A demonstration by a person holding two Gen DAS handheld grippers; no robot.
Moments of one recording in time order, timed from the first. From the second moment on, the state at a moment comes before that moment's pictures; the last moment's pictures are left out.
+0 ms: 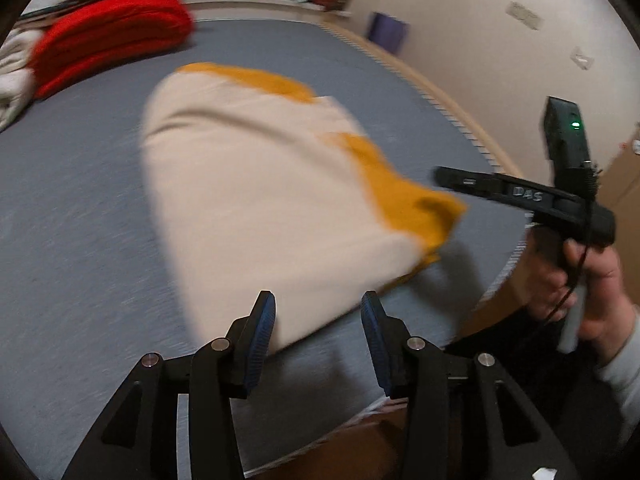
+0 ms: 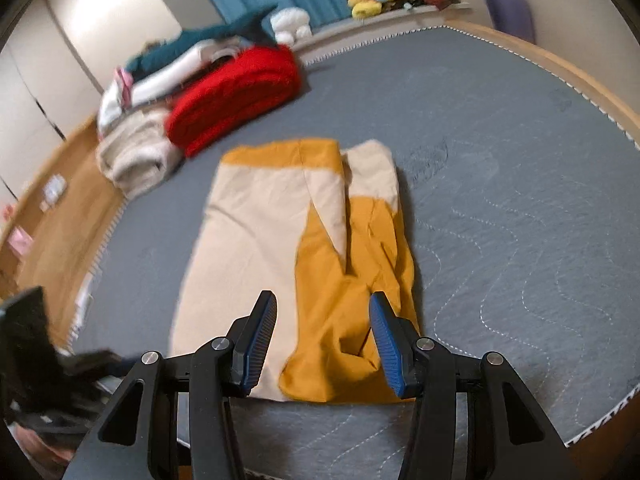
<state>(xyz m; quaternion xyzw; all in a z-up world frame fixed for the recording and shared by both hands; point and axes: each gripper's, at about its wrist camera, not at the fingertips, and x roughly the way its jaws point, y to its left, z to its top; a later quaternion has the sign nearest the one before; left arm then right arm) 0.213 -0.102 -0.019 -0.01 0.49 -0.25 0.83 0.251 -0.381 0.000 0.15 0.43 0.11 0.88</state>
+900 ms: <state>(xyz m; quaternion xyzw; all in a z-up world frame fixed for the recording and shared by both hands) 0.255 -0.091 -0.083 -0.08 0.57 -0.19 0.80 0.252 -0.404 -0.060 0.05 0.50 -0.05 0.86</state>
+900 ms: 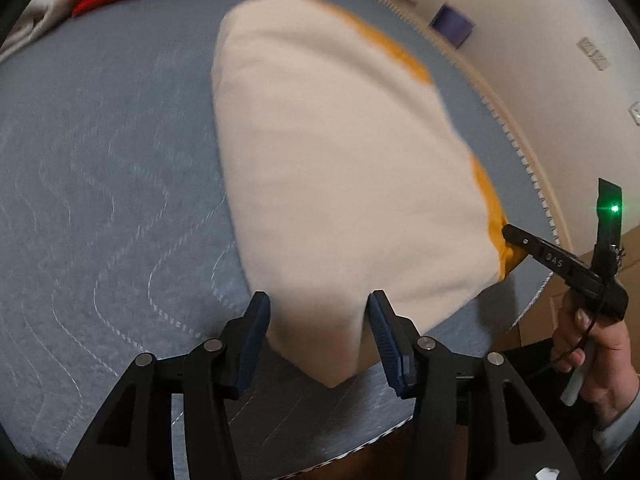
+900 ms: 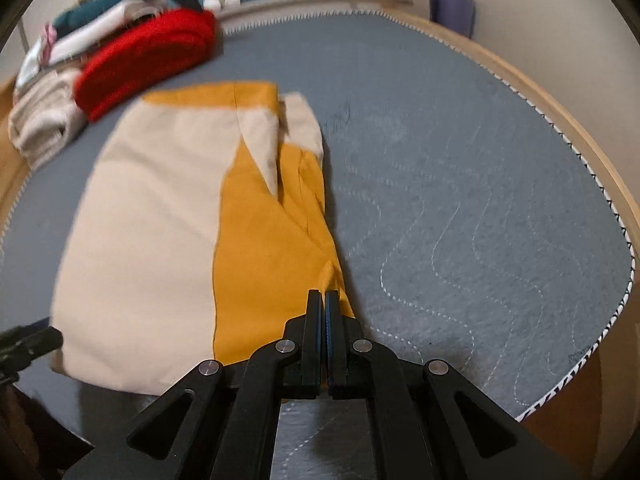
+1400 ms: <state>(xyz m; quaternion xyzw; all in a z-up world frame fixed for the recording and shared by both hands) 0.254 -0.105 -0.102 -0.04 0.58 -0.18 0.79 0.265 -0.397 -0.105 0.01 0.57 -0.06 0.82</state>
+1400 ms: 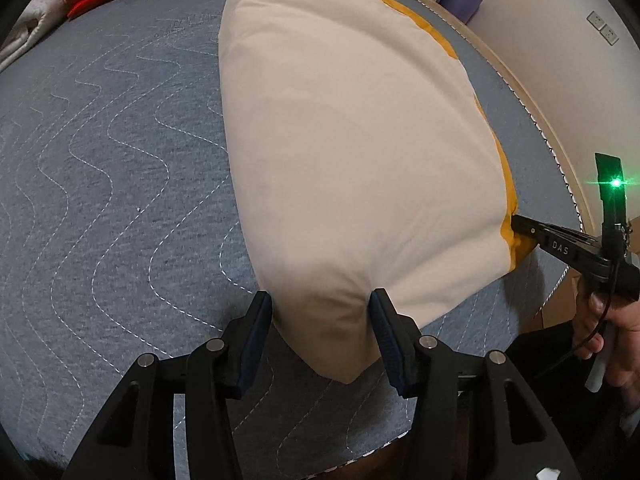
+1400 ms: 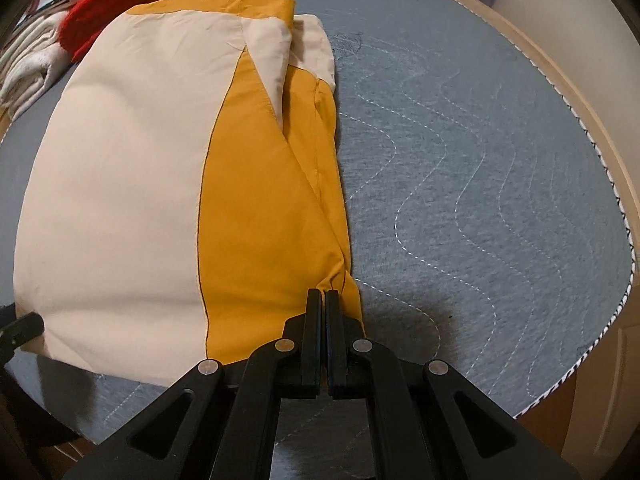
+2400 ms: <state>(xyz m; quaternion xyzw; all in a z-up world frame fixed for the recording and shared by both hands) 0.228 -0.086 -0.073 -0.01 0.55 -0.15 0.82 0.250 -0.384 -0.088 0.03 0.57 -0.02 0.82</state>
